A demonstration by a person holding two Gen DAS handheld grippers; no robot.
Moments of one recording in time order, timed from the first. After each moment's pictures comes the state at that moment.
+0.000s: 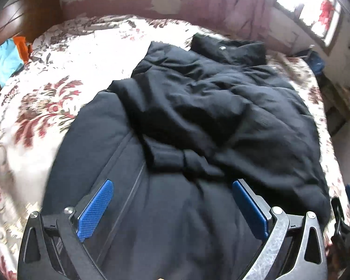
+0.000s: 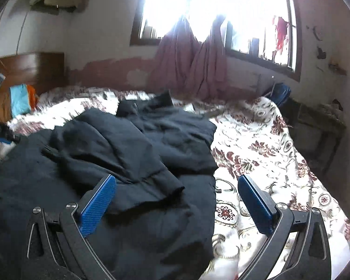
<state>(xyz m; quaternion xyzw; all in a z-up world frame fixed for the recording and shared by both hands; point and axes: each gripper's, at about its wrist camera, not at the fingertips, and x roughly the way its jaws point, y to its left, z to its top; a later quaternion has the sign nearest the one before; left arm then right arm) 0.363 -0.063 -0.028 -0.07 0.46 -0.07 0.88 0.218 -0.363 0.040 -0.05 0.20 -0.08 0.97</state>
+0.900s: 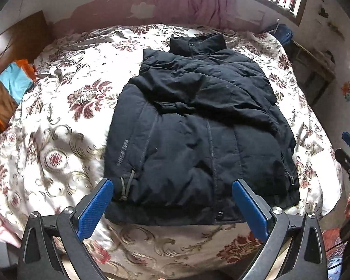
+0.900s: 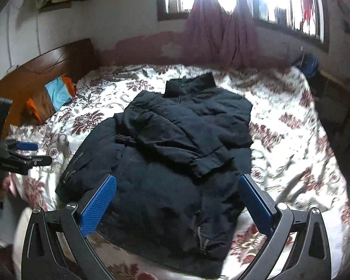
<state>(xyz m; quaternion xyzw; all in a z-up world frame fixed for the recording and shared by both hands) 0.216 -0.020 0.074 0.02 0.49 -0.11 0.87 0.189 -0.327 0.117 0.04 0.36 0.01 0.93</state>
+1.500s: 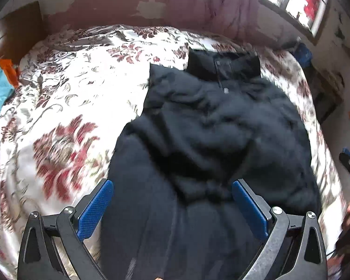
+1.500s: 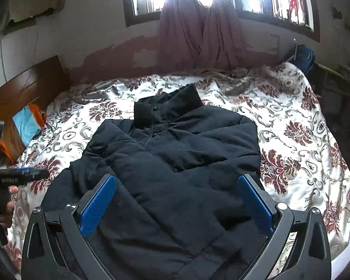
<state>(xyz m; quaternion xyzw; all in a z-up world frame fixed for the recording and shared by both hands) 0.426 -0.020 0.030 -0.04 0.48 -0.11 0.87 0.374 -0.345 0.099 0.06 0.34 -0.04 0.94</state>
